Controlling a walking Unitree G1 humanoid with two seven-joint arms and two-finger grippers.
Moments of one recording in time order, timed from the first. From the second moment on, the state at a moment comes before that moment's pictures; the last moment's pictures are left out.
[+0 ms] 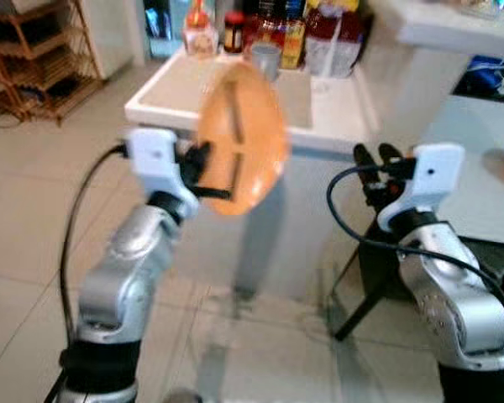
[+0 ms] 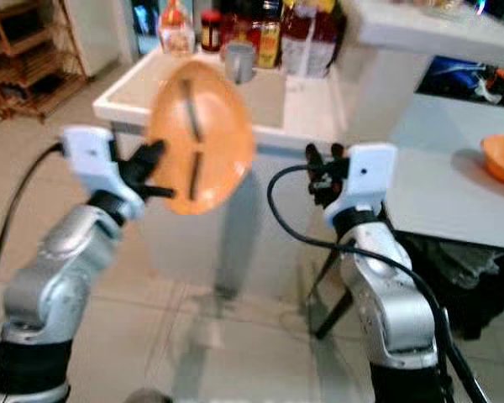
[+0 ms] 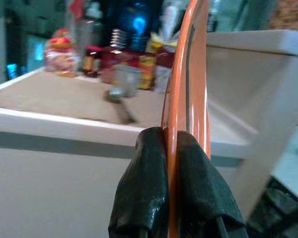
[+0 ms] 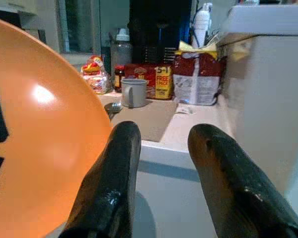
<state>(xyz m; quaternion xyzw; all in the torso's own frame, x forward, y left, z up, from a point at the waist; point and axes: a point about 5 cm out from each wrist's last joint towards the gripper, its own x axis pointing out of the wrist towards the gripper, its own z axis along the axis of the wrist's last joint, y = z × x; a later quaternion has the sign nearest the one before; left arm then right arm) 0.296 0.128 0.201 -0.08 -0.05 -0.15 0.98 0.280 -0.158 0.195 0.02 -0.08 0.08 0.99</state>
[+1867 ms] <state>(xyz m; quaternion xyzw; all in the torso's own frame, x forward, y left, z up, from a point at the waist) 0.309 0.135 0.199 -0.05 -0.06 -0.12 0.99 0.279 -0.167 0.183 0.08 -0.05 0.05 0.99</state>
